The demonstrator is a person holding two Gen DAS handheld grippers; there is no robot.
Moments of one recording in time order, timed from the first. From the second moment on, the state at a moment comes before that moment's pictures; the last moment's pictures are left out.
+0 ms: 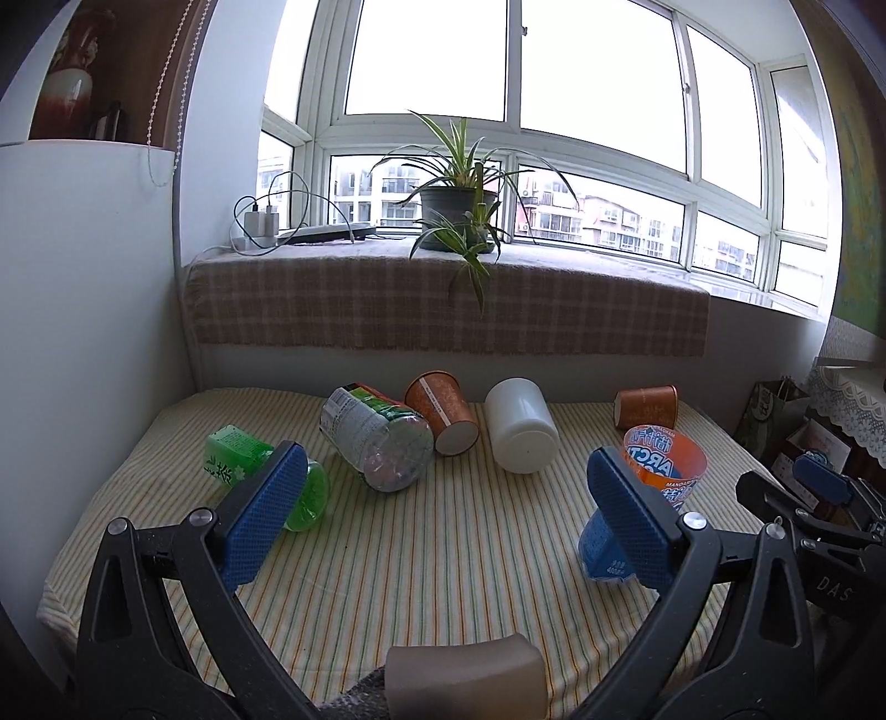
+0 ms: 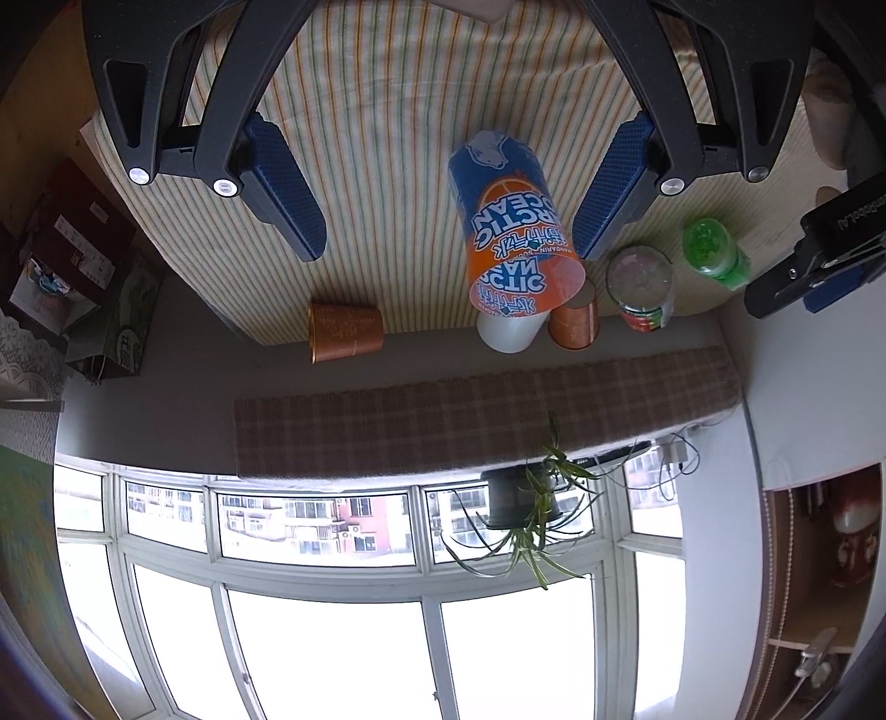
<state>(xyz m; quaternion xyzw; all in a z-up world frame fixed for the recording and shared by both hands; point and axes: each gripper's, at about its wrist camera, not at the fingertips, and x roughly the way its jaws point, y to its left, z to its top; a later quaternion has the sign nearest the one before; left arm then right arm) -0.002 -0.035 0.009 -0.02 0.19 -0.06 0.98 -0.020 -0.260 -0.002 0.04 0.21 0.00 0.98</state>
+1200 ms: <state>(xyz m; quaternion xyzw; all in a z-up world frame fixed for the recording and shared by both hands) 0.001 -0.035 0.007 -0.02 0.20 -0.06 0.98 -0.012 -0.258 -0.010 0.05 0.23 0.01 0.97</state>
